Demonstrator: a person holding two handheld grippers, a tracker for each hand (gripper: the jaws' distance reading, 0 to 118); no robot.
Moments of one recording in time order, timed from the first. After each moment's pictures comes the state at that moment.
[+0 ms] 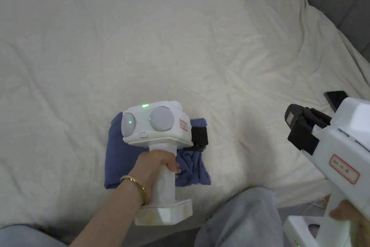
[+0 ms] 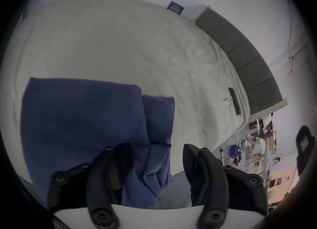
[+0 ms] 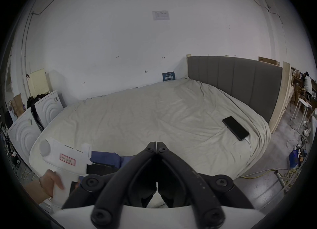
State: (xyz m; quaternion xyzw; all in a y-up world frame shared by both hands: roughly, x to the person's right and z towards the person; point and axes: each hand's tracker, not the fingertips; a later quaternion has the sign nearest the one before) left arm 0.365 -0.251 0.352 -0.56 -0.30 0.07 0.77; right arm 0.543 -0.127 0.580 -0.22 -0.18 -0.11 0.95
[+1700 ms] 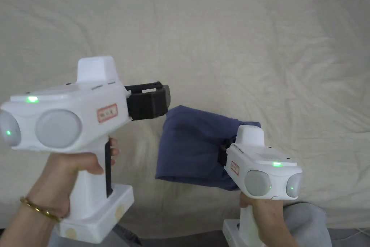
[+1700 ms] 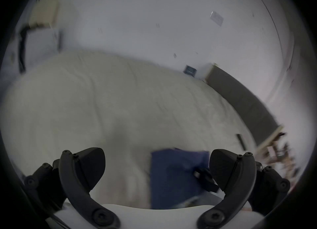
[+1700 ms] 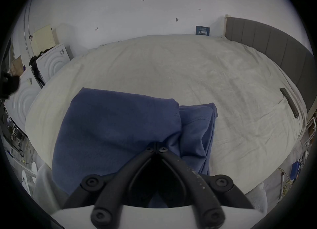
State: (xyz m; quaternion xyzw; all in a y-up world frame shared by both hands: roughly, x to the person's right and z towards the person) left arm 0.141 -0.157 0.342 -0.37 -0.26 0.13 0.88; right arm 0.422 -0.284 0.427 -0.40 -0.08 -0.08 0.91
